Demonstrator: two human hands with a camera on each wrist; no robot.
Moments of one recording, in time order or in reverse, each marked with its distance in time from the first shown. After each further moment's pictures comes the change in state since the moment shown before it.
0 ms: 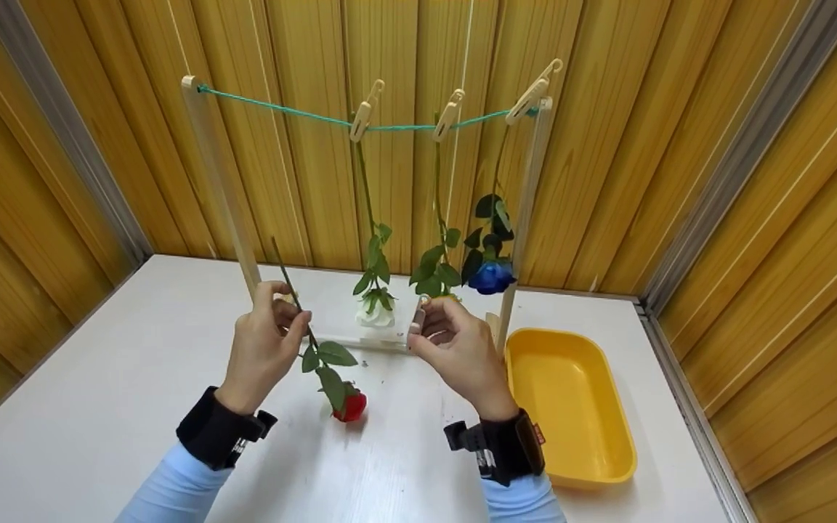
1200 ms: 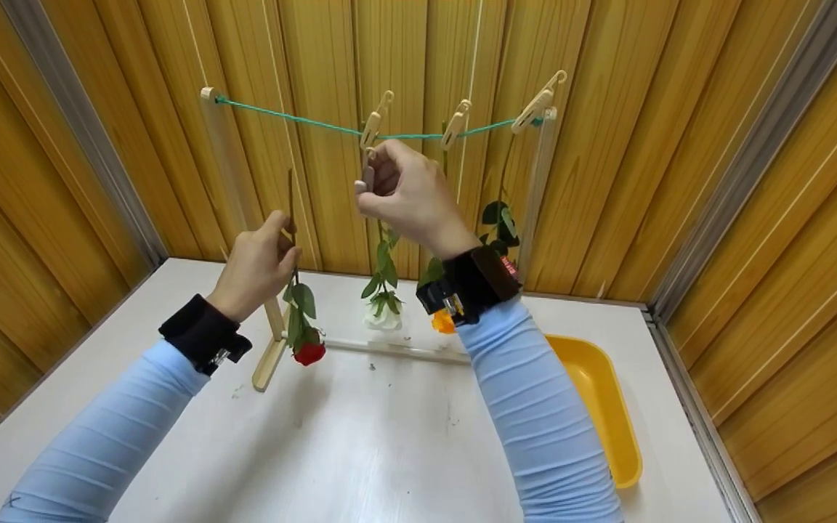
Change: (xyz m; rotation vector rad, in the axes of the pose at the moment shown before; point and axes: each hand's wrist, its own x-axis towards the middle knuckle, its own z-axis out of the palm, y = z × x) left_hand 0.099 -0.003 -0.037 0.189 -0.227 0.005; right_hand 0.137 -0.127 -0.006 -0.093 -0.167 -0.244
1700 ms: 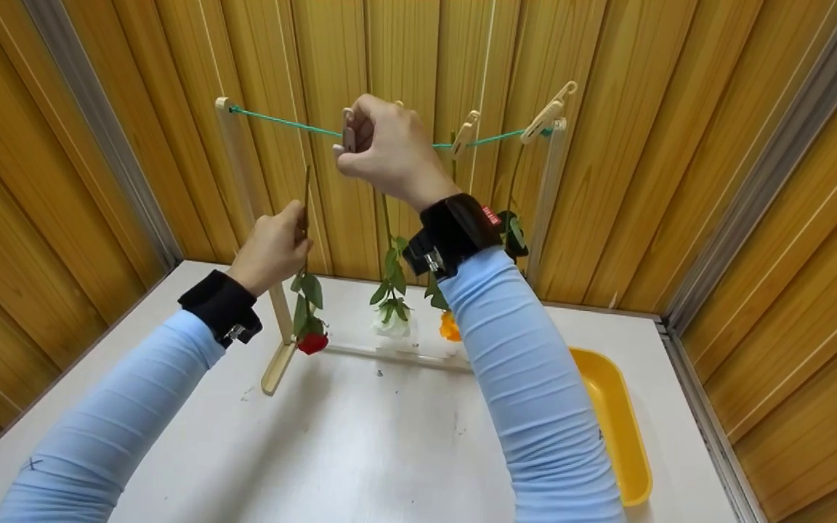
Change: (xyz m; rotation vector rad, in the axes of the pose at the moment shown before) left_hand 0.032 -0.003 -0.002 0.076 -0.143 -0.110; right_hand 0.048 -0.031 0.001 -0.064 -0.024 -0.026
